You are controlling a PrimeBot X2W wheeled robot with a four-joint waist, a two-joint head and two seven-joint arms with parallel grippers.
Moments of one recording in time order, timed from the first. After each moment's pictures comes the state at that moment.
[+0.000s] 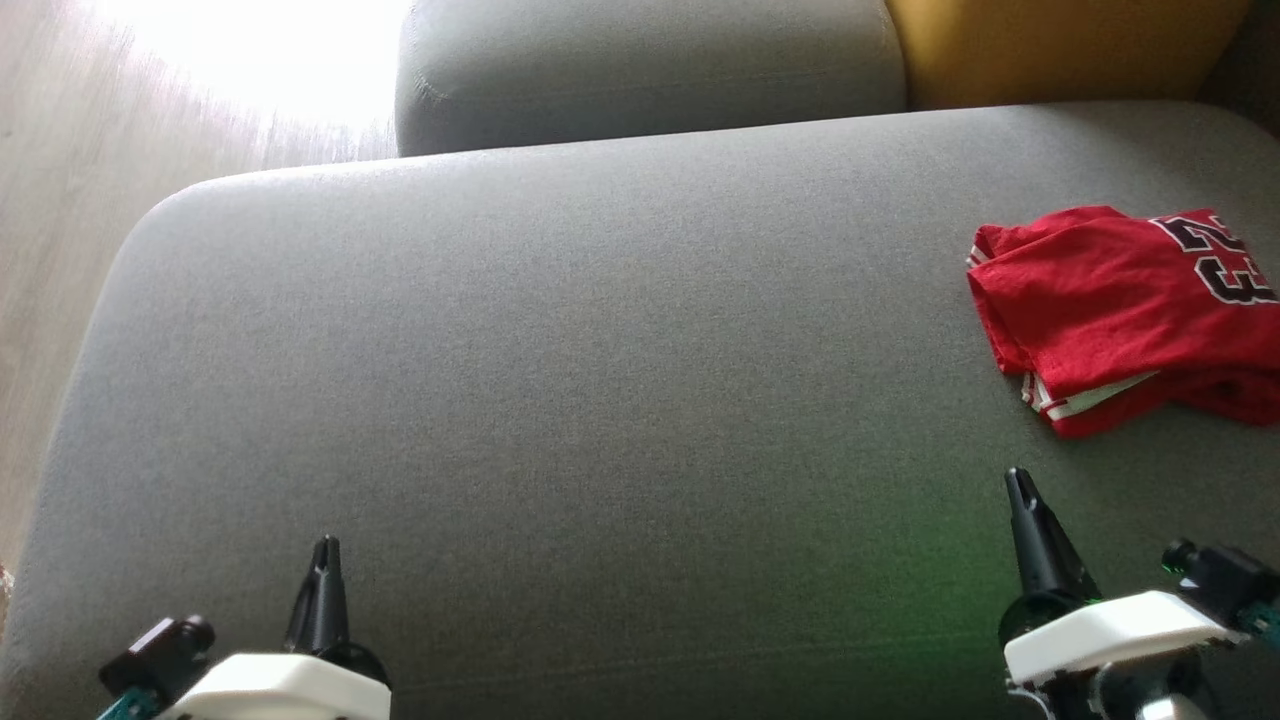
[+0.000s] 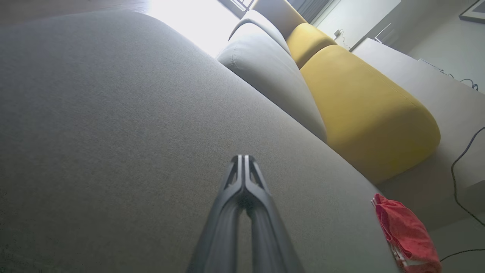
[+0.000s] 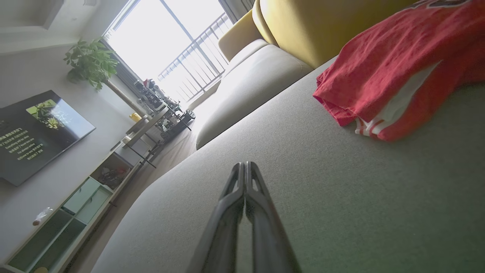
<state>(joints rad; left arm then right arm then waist) 0.16 0.06 -0.12 0.13 -0.74 0.01 -0.15 0.05 -0.05 -0.03 0.24 0.68 0.13 -0.14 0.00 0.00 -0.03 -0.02</state>
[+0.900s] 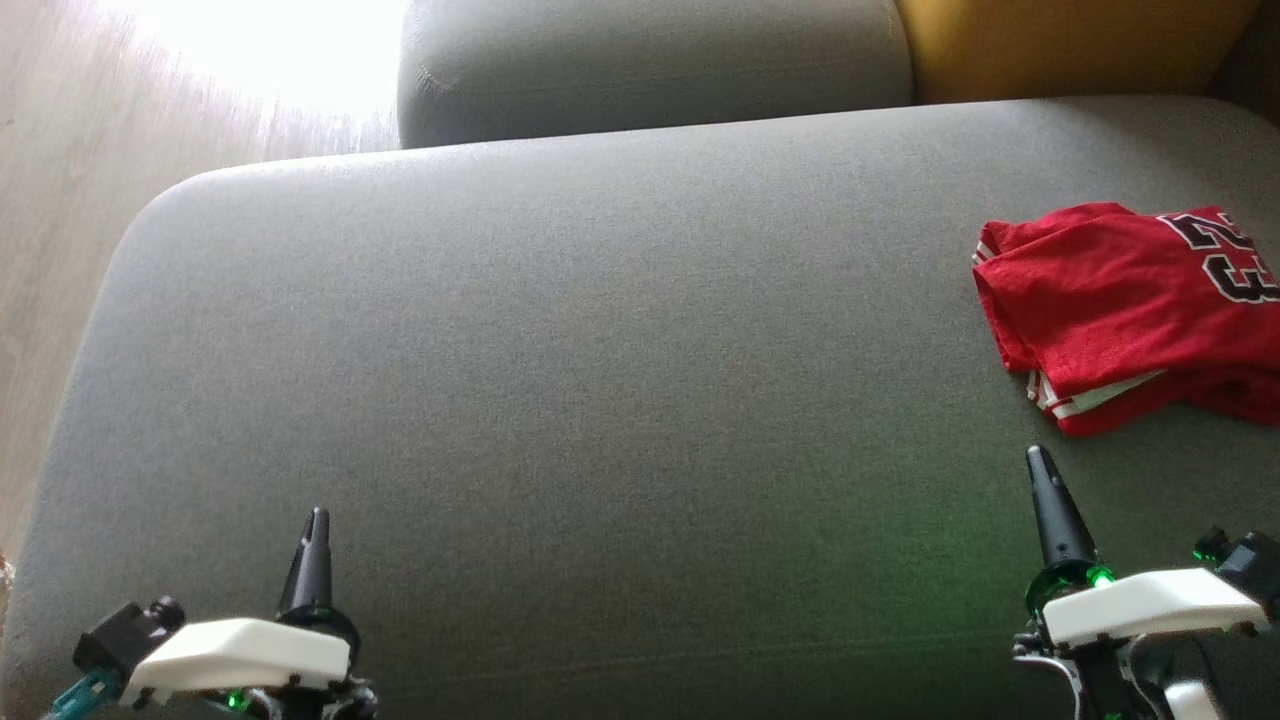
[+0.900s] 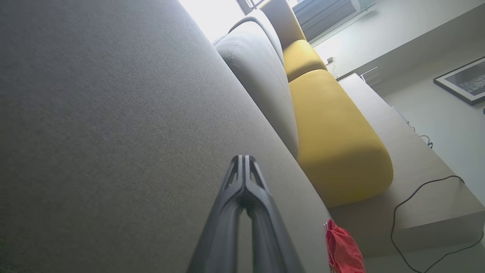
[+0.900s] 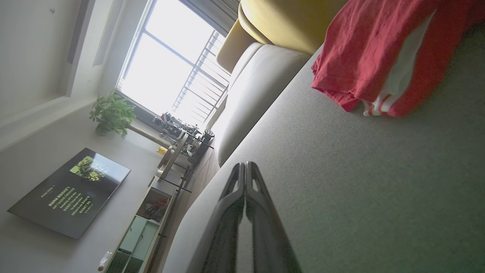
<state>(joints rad) 0.10 0.07 -0.08 0.17 -1.04 -0.03 -0.08 0.01 -0.05 -0.06 0.25 0.98 0.13 -0.06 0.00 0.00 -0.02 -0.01</state>
